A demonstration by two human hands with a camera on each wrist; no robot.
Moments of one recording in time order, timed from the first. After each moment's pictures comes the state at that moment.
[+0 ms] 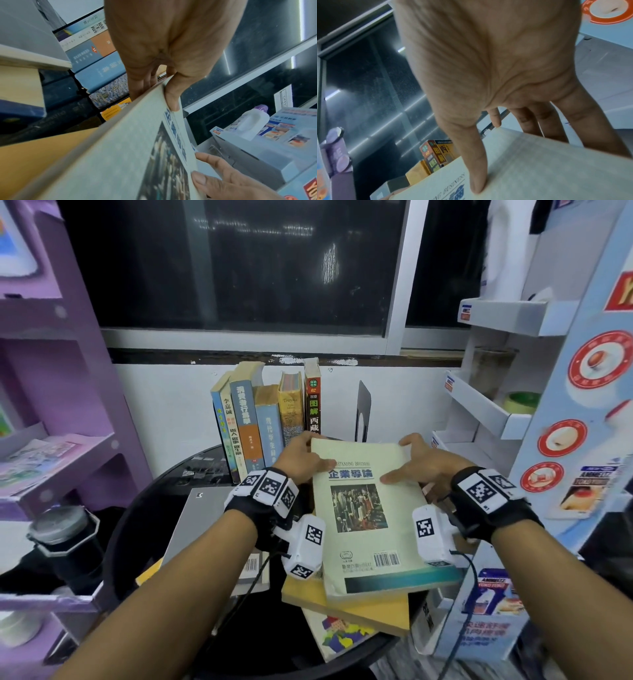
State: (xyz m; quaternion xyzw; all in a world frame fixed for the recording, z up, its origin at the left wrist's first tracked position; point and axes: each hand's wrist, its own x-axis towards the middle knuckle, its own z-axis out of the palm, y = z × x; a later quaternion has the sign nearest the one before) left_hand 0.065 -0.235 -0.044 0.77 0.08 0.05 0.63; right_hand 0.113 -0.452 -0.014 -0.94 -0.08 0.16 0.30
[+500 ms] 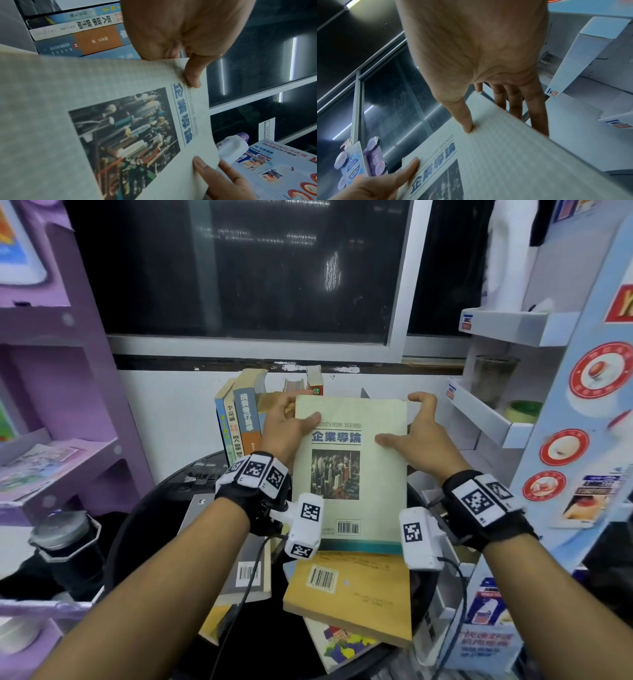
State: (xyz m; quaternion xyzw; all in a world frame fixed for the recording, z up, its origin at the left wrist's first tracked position) left_hand 0.059 -0.222 -0.004 0.61 0.01 0.22 0.76; right_hand 0.095 -0.430 0.012 -0.87 -0.15 -0.07 0.46
